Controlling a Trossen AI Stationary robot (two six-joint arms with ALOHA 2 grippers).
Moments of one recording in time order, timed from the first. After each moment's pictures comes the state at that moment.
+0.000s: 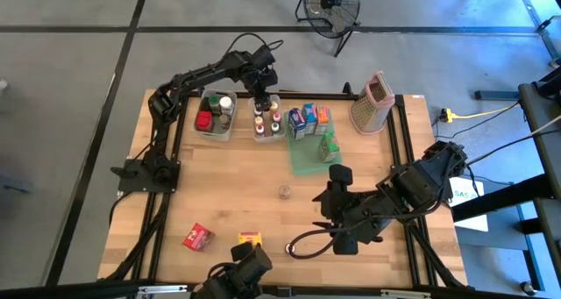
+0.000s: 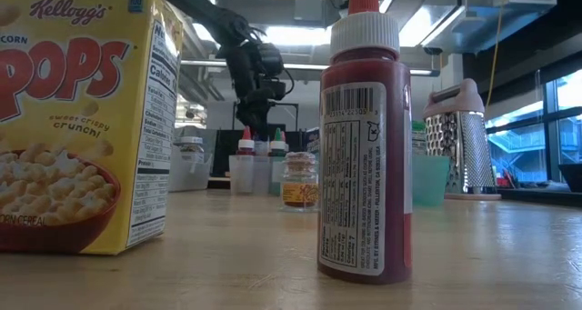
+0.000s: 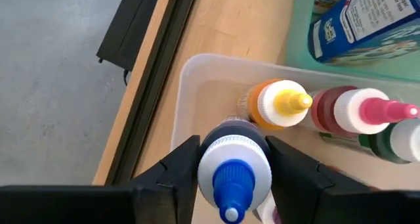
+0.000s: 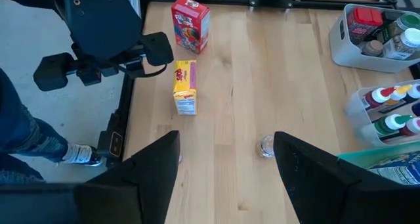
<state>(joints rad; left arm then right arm) 0.73 2.04 1.79 -0.95 0.13 0.34 0.63 1.85 2.34 -1.40 0.42 0.46</state>
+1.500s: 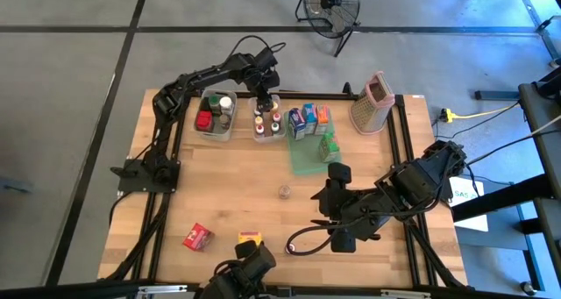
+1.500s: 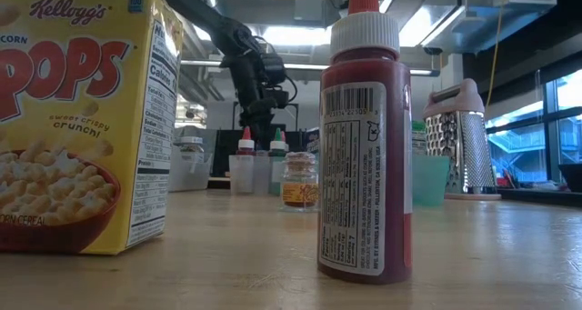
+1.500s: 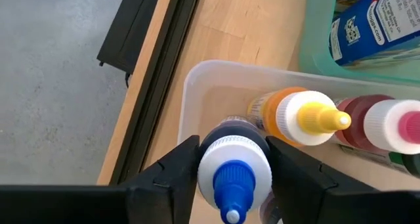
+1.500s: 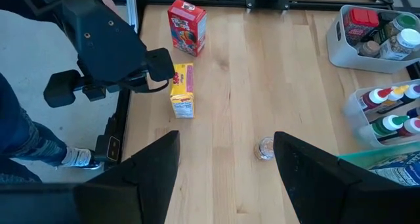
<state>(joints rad) 0.73 2.09 1.79 -0.90 0.12 0.36 0.61 1.85 2.34 -1.39 0.42 0.45</state>
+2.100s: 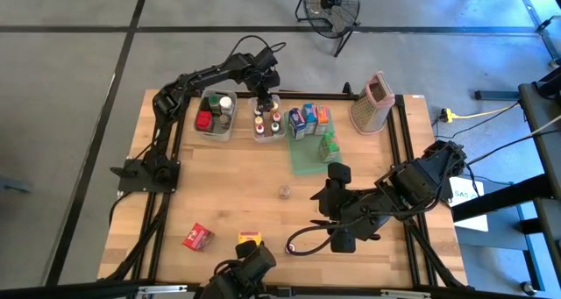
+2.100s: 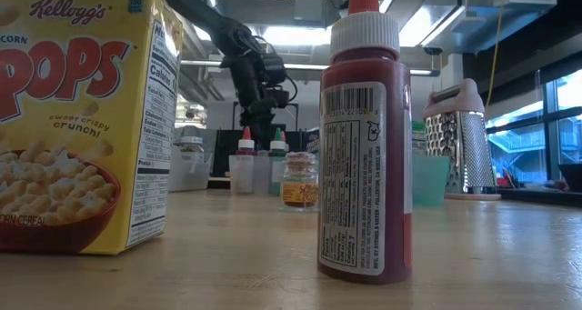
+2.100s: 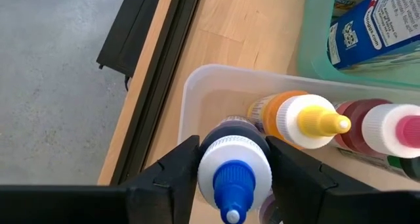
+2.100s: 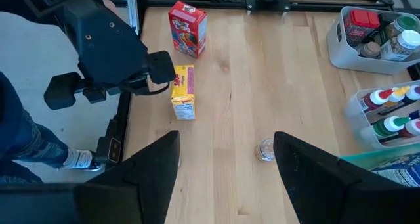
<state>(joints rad) 0.73 2.09 1.79 -0.89 0.13 0.36 0.61 1.85 2.34 -1.38 0.42 0.45</state>
